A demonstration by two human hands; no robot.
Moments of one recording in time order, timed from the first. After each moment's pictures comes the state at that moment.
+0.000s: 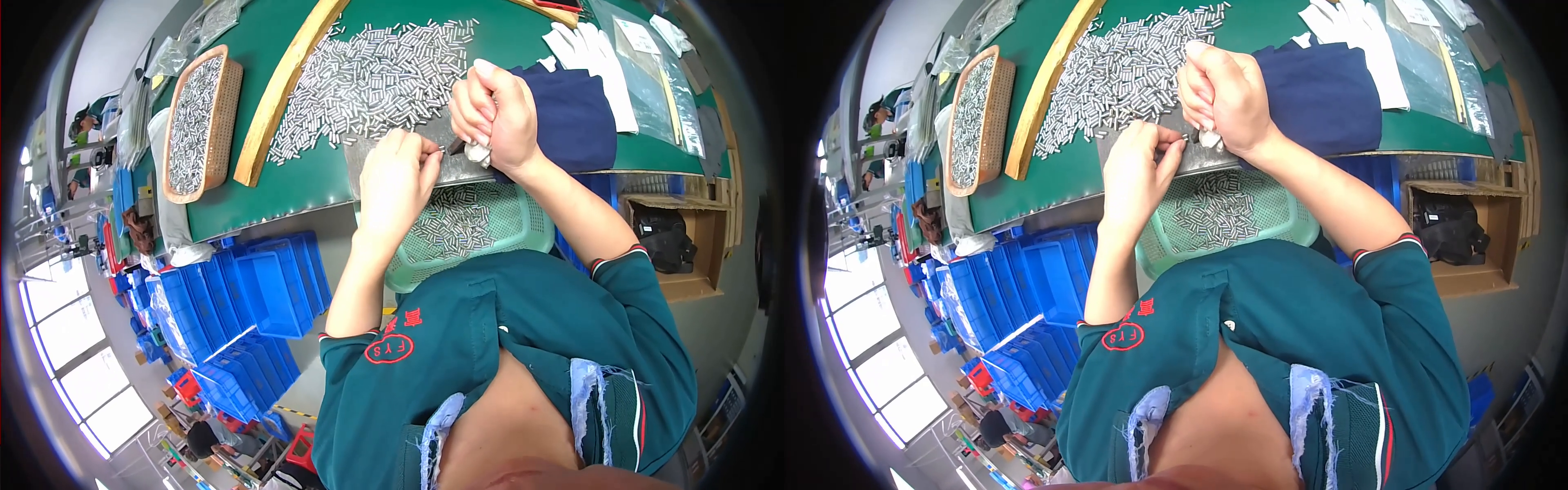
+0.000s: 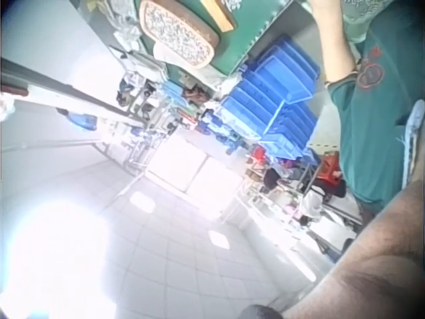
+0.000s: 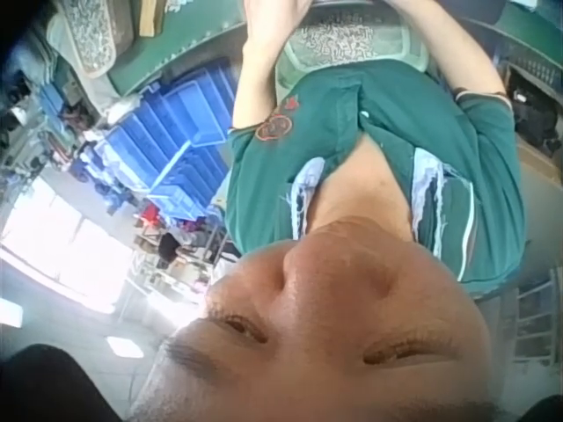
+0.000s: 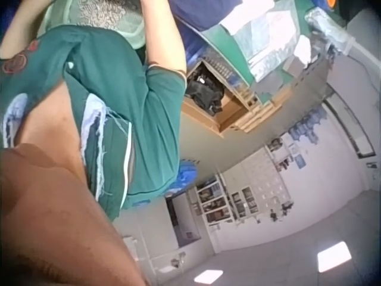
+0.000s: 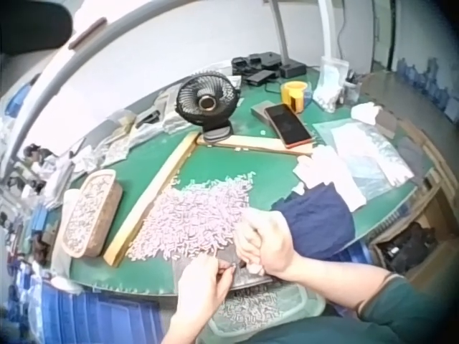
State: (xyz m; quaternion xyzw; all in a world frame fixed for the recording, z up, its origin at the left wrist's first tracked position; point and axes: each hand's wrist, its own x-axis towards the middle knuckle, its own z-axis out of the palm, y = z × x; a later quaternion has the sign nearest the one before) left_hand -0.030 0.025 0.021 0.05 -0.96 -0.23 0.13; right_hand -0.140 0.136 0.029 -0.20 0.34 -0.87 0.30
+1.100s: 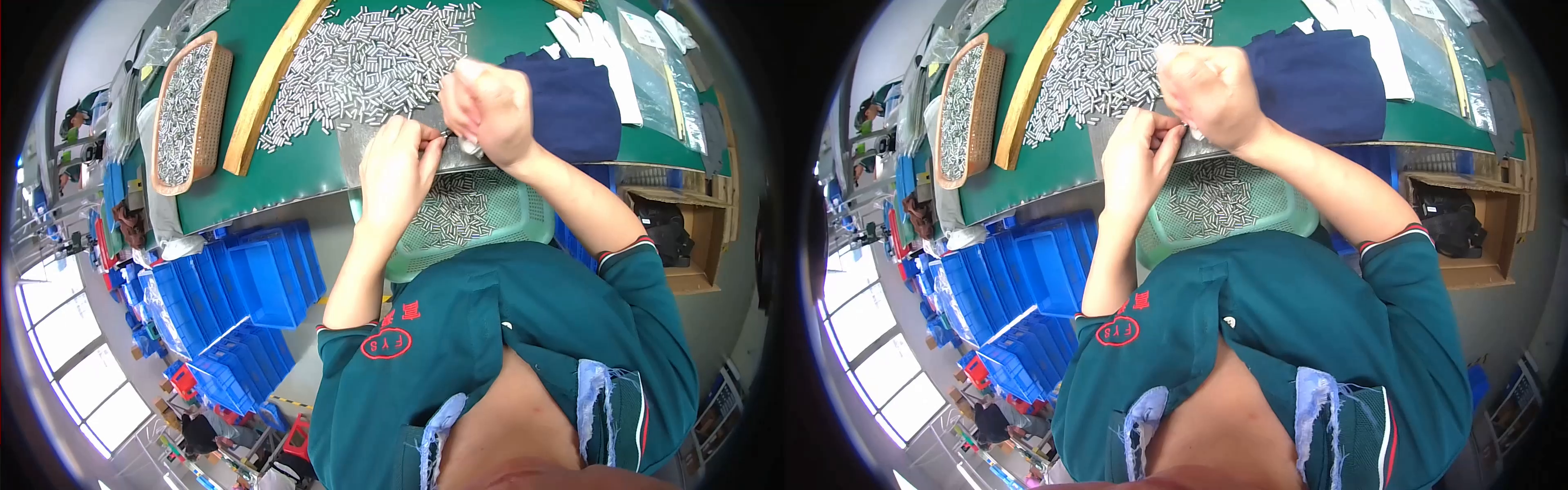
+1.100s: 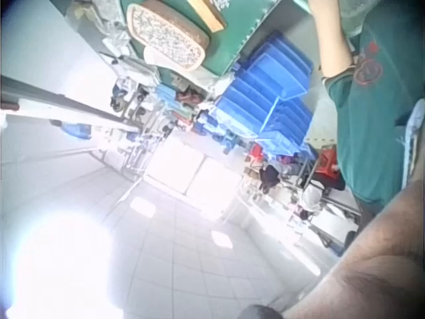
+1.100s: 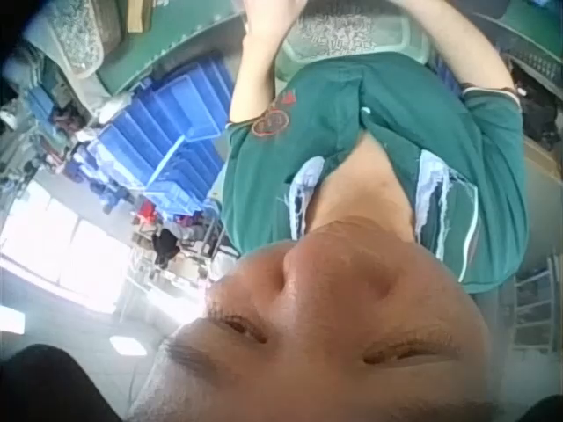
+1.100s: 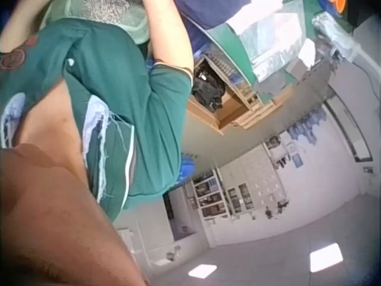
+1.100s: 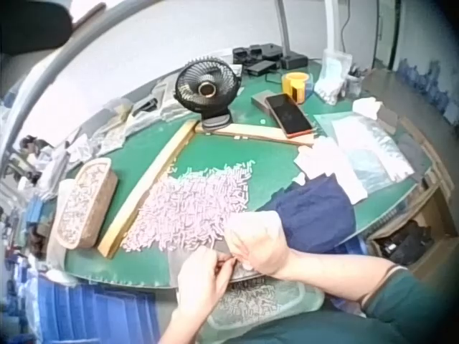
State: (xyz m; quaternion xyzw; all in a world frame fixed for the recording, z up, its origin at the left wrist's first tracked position) left_hand -0.029 0.029 0.008 0.08 -0.94 -0.29 0.17; right_hand -0.132 0.132 0.026 -0.28 0.37 -0.85 0.25
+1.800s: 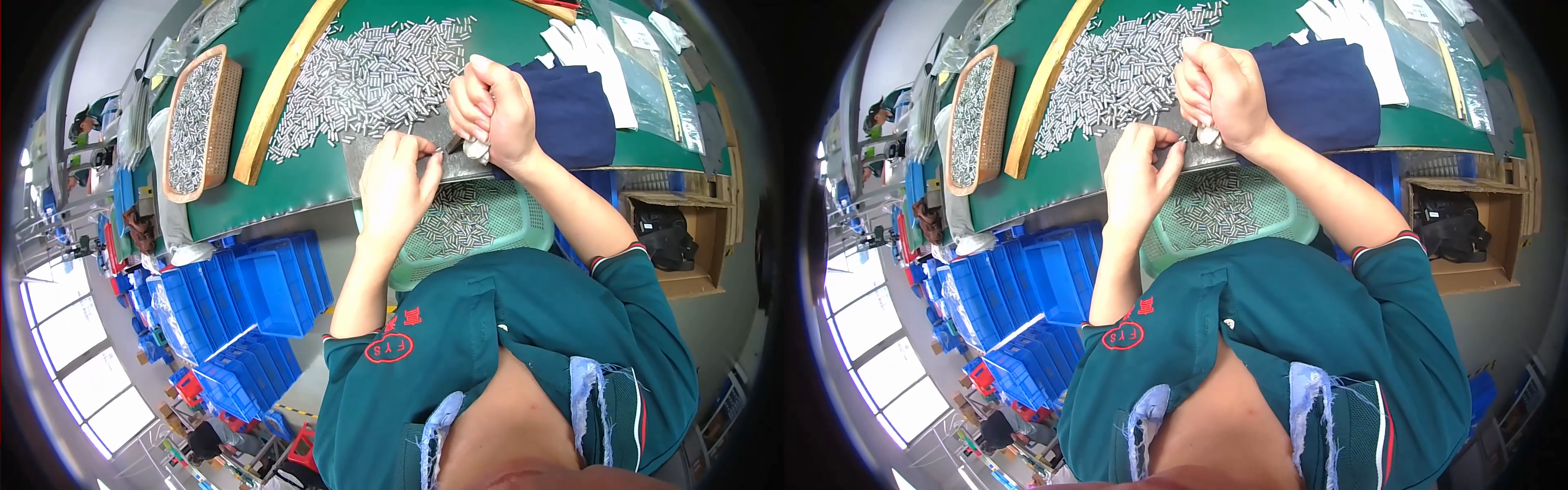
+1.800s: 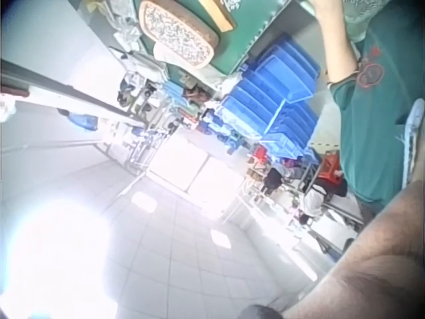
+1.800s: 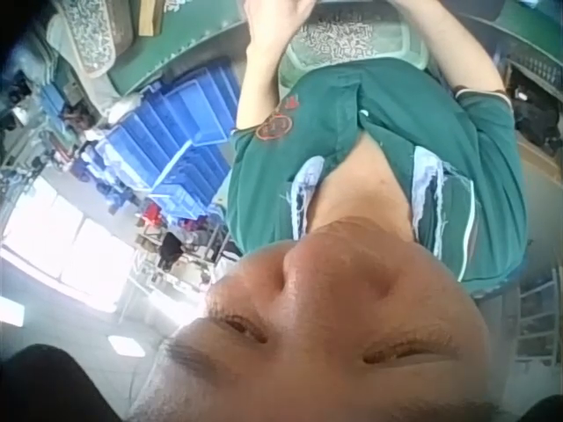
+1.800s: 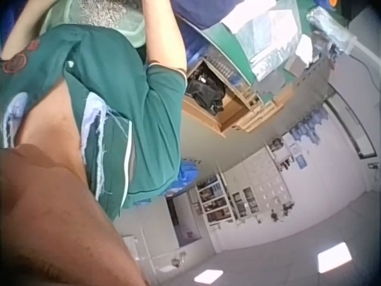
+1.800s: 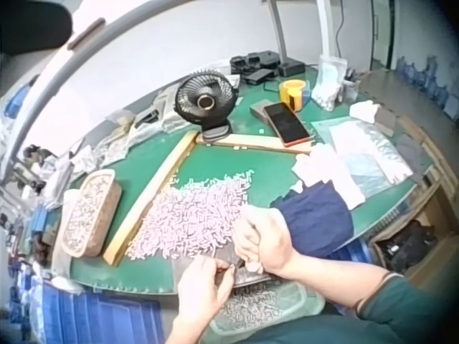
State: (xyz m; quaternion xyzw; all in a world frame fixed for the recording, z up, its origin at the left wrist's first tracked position) left_hand -0.024 0.032 0.015 0.10 -0.95 -0.26 0.15; right_hand -0.141 0.136 0.029 -0.20 0.33 -0.87 0.31
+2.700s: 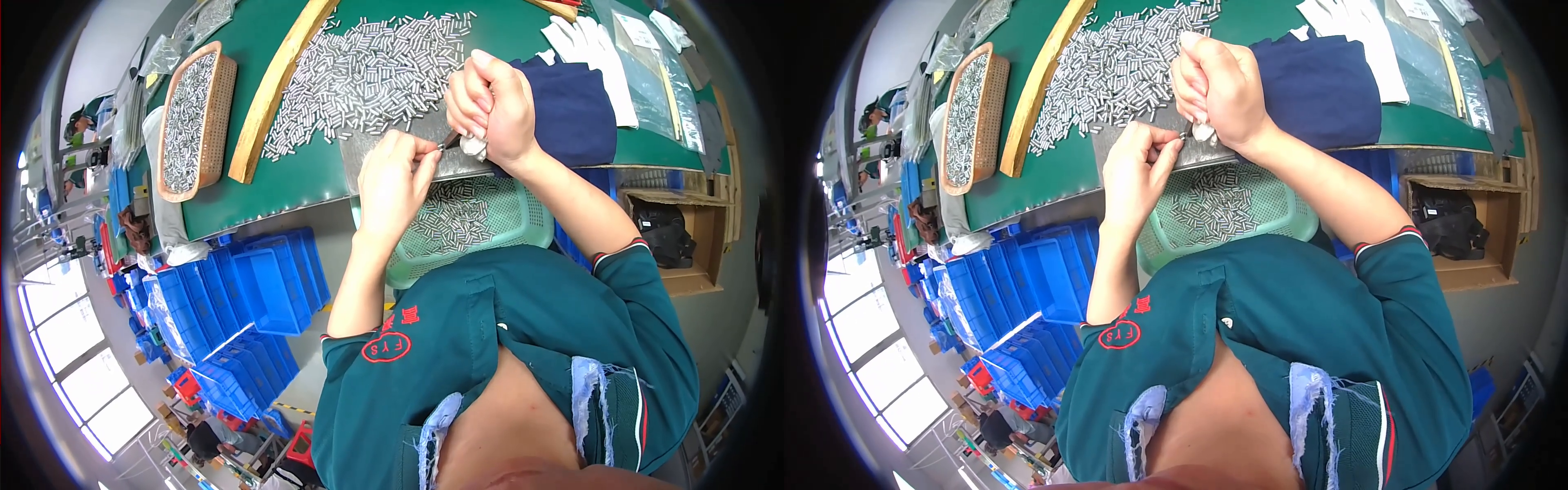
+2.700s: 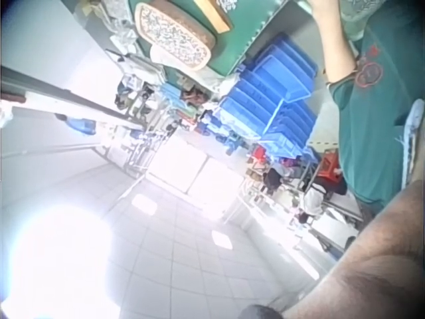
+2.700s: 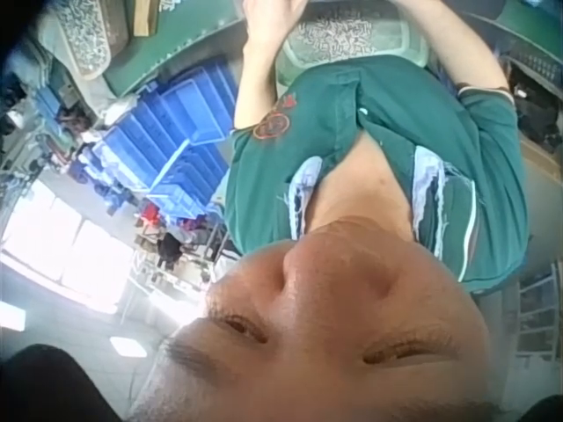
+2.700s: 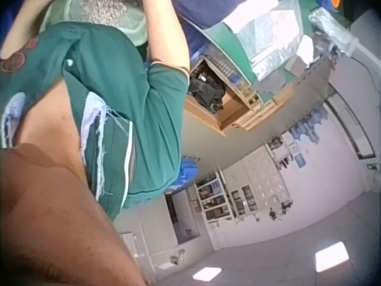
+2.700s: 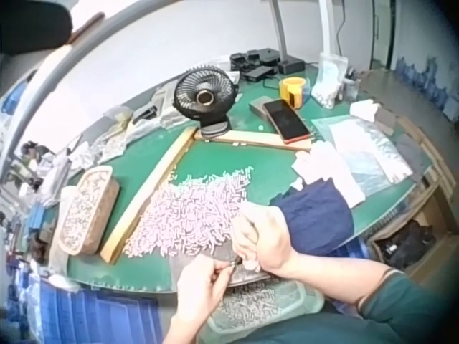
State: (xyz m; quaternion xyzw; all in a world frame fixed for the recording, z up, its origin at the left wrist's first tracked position) left_hand -0.023 0.029 0.009 0.11 -0.92 -0.34 0.15; right_hand -0.137 0.132 0.033 -0.20 0.37 -0.86 0.28
